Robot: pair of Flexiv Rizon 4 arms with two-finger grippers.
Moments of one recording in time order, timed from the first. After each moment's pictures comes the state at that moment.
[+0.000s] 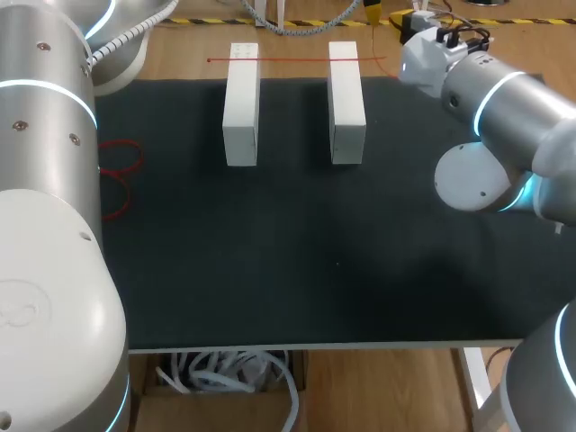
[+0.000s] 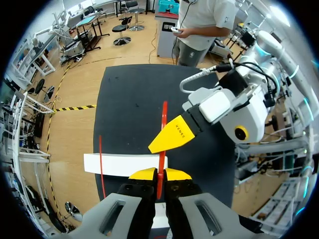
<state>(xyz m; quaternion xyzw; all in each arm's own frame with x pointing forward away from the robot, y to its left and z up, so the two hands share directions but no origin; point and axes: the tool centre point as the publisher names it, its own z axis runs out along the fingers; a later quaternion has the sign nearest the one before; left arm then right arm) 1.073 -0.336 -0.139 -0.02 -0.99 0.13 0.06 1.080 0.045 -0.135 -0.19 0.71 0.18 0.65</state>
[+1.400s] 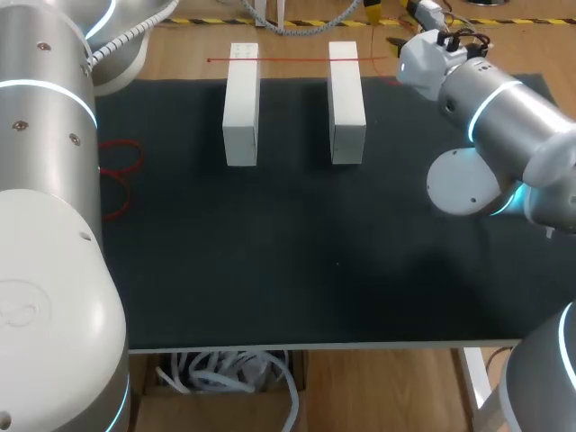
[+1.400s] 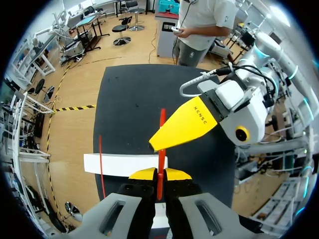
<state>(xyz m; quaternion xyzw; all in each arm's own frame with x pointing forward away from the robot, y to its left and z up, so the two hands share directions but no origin) 1.073 -0.337 -0.139 -0.02 -0.99 0.13 0.06 1.078 0.042 -0.130 -0.16 0.70 0.19 0.67</state>
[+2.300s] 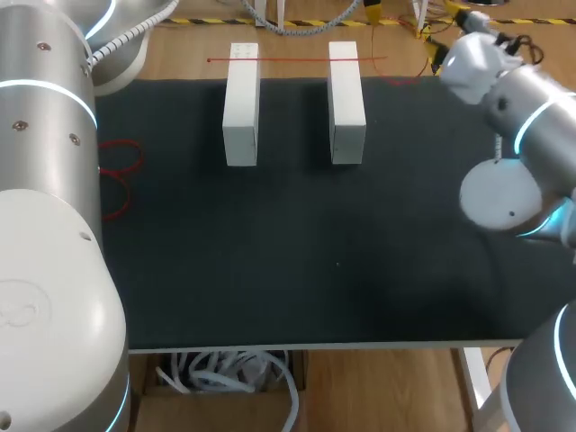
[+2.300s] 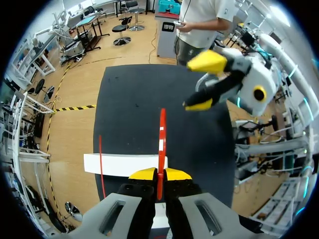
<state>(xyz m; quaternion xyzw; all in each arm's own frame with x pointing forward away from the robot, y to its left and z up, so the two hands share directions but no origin) 1.073 -0.337 -0.139 -0.02 -0.99 0.13 0.06 1.039 -0.037 -0.111 0.00 0.71 0.28 0.64</state>
